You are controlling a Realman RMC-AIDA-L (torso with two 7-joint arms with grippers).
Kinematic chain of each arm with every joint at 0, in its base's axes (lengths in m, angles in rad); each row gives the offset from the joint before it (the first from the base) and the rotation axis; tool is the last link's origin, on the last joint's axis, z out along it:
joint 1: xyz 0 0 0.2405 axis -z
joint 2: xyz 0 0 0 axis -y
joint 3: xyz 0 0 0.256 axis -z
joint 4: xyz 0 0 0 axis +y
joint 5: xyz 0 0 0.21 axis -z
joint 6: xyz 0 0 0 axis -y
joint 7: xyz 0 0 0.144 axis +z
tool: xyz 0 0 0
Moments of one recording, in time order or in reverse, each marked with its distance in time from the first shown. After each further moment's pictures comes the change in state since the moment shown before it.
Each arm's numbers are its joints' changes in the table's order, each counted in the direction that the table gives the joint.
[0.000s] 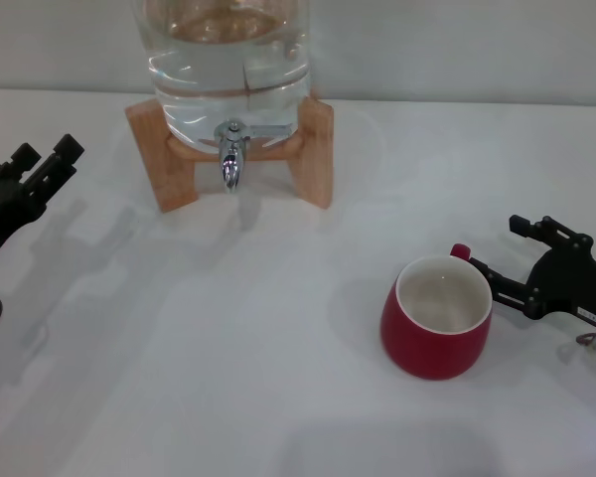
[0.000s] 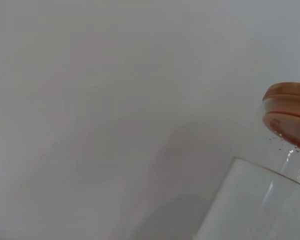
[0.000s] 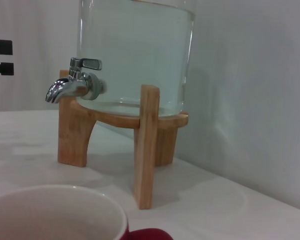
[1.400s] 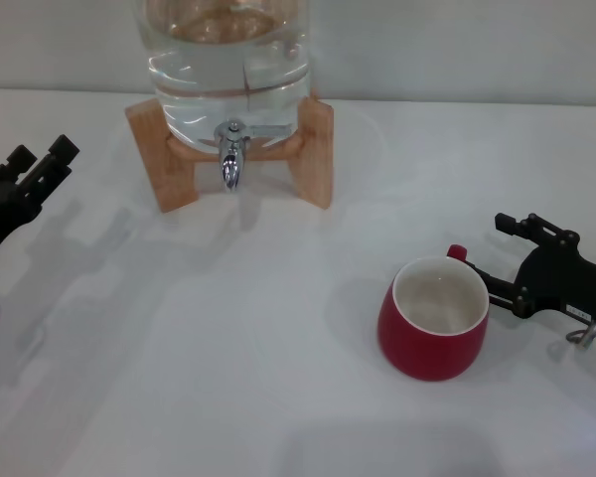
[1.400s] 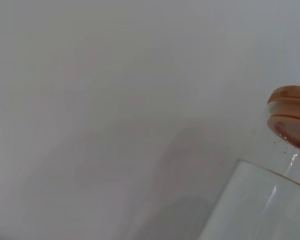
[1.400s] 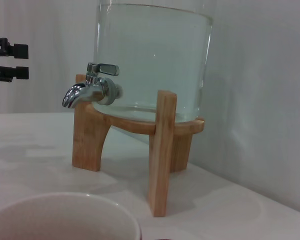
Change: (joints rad) left arm -0.006 0.000 0.000 0.000 0.008 -0.001 -0.011; right arm -0.022 0.000 0.026 0.007 0.000 -0.008 0.000
